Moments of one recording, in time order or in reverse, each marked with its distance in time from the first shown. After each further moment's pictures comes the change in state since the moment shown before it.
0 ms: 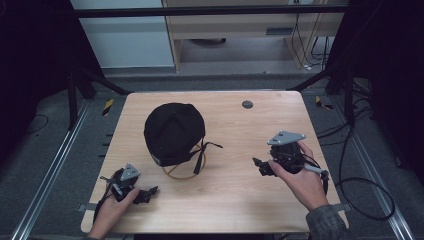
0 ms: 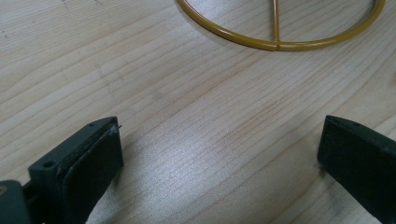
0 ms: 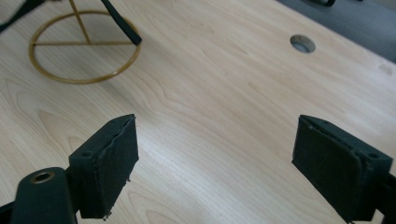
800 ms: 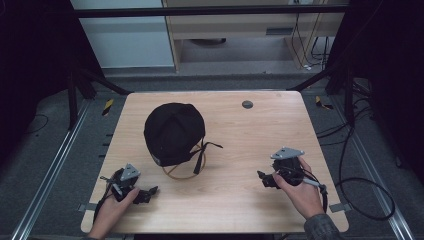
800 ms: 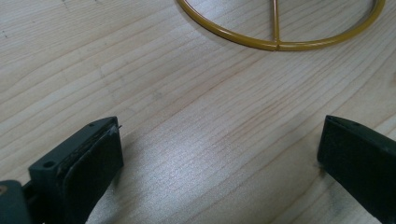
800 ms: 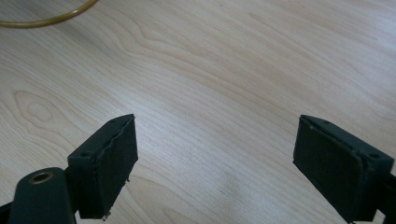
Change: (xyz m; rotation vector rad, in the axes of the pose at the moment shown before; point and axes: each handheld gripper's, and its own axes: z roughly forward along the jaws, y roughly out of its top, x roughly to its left) left arm 0.000 0.000 0.000 0.000 0.000 0.000; right arm -0.005 -0.064 0.040 0.075 -0.017 0.092
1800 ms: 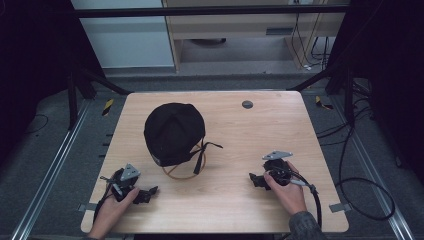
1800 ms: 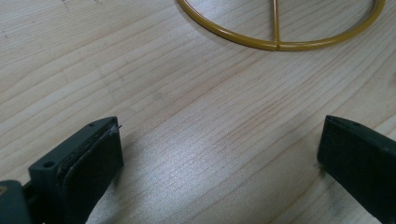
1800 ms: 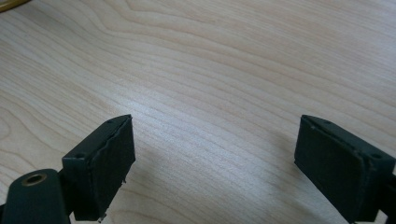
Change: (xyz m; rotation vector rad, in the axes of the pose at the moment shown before) left arm 0.000 0.000 0.000 0.000 0.000 0.000; right arm 0.004 -0.016 0.054 0.046 0.044 0.120
